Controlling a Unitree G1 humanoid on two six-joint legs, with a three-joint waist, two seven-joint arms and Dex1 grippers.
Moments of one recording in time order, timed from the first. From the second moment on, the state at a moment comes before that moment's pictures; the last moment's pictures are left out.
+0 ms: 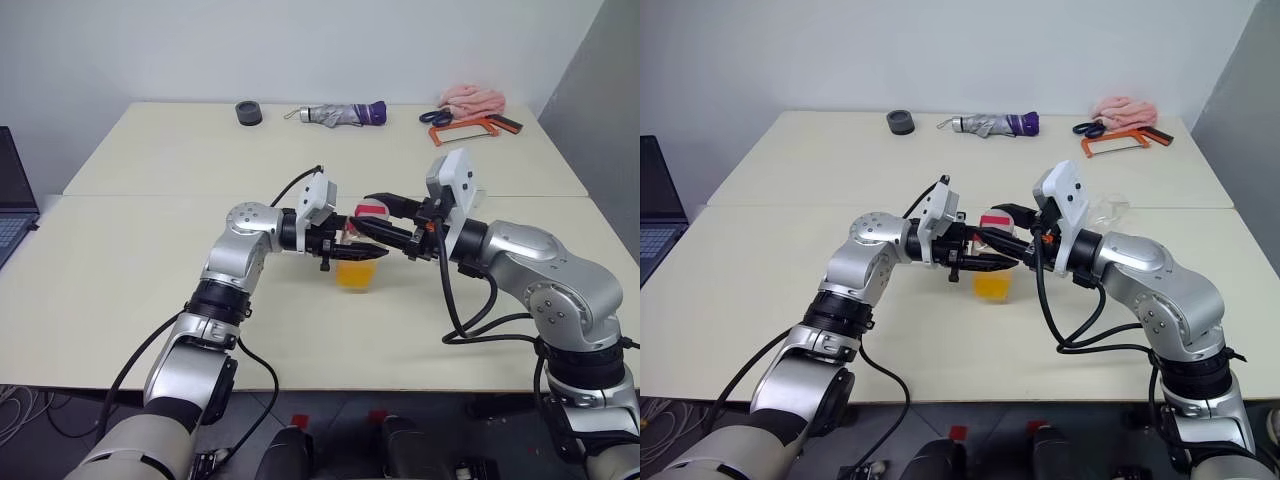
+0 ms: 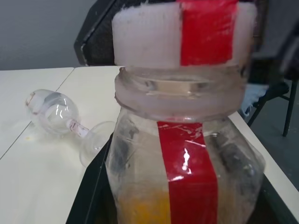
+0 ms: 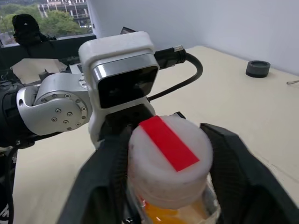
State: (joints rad) left arm -0.86 0.31 -0.14 0.46 -0.31 0.14 -1.39; right arm -0.61 -0.49 0.06 -0.45 0.68 0.83 0.55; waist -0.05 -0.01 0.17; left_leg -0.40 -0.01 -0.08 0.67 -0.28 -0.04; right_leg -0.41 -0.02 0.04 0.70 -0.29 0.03
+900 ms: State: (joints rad) left arm -0.83 0.34 -0.10 0.41 -0.32 0.17 -1.32; right arm -0.10 -0.67 -0.26 -0.49 0.53 0.60 0.63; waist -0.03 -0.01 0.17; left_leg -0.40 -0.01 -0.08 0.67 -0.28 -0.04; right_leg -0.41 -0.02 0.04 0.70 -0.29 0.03
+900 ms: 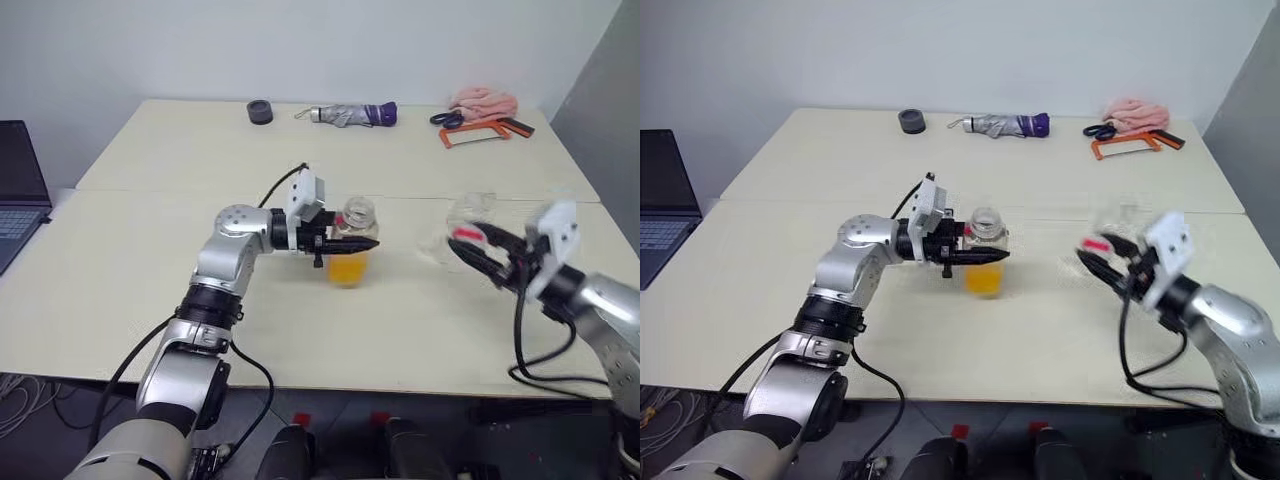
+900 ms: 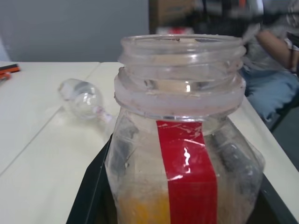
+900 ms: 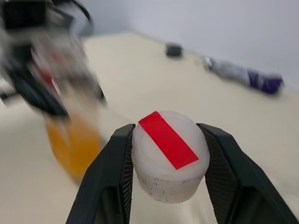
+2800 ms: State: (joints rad) left arm -0.83 0.50 0.27 0.91 -0.22 -0.13 -0.48; right arm -0.72 -0.31 0.36 -0.25 0.27 0.65 0.65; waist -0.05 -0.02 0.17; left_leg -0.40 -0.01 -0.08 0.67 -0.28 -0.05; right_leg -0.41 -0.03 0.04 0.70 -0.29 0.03
